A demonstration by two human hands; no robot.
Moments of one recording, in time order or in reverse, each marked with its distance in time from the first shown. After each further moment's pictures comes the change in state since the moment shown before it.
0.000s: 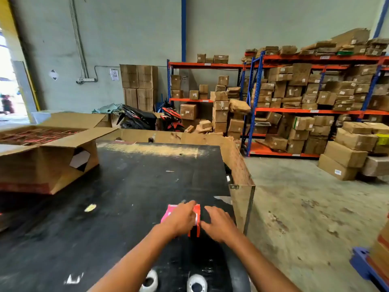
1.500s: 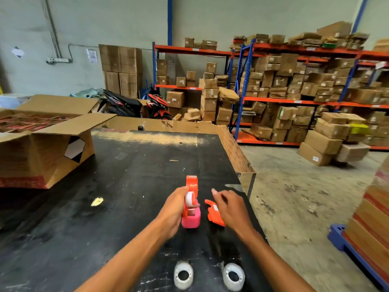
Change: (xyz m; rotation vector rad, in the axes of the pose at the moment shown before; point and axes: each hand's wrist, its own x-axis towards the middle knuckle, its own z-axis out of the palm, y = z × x) left_hand -0.034 -0.059 -0.040 -1.367 0.014 -0.239; right_hand -0.001 -0.052 0.021 0.323 0.392 0.161
